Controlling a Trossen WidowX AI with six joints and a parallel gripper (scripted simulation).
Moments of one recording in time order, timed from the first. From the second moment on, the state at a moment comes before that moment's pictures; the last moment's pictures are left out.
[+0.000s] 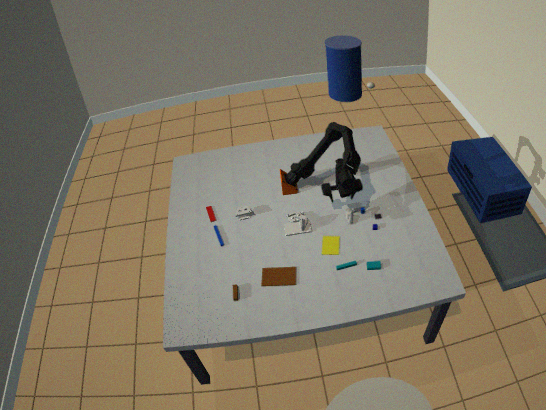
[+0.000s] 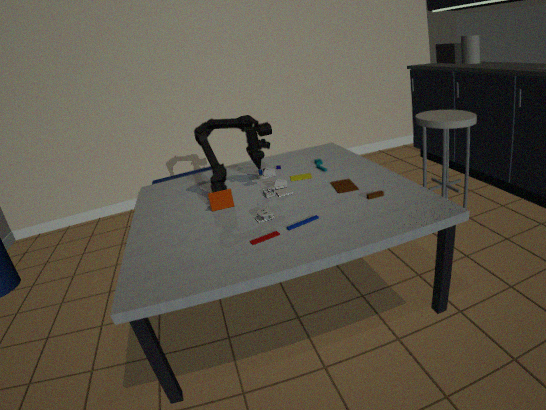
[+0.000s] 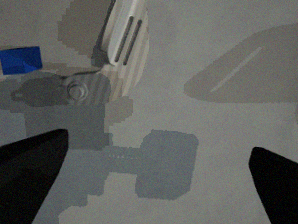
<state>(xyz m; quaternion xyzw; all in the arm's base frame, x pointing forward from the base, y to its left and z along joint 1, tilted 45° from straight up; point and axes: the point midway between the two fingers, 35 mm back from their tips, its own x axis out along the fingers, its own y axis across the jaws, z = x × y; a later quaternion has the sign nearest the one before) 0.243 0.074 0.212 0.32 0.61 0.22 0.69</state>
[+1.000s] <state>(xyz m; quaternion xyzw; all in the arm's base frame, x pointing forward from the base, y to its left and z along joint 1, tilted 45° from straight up) 0.241 0.068 0.216 0.32 0.62 0.21 0.68</state>
